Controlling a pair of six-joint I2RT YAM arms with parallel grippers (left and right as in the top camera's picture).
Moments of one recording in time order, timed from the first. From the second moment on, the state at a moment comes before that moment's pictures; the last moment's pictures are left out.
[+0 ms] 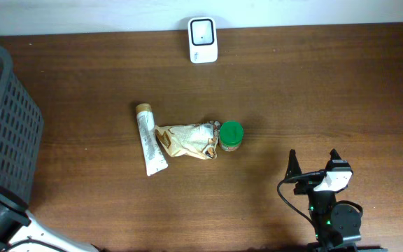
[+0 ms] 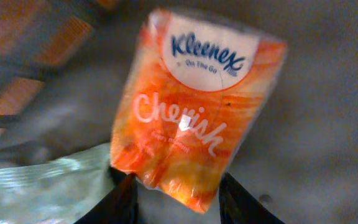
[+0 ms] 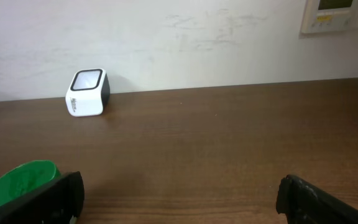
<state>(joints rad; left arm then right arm) 0.89 2.13 1.61 -0.68 -0.17 0.14 0.09 0.02 0.01 -0.07 0.09 0.10</state>
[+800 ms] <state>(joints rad) 0.85 1.89 1.61 -0.60 -0.17 0.20 0.09 0.02 0.01 -0.07 0.09 0.10</state>
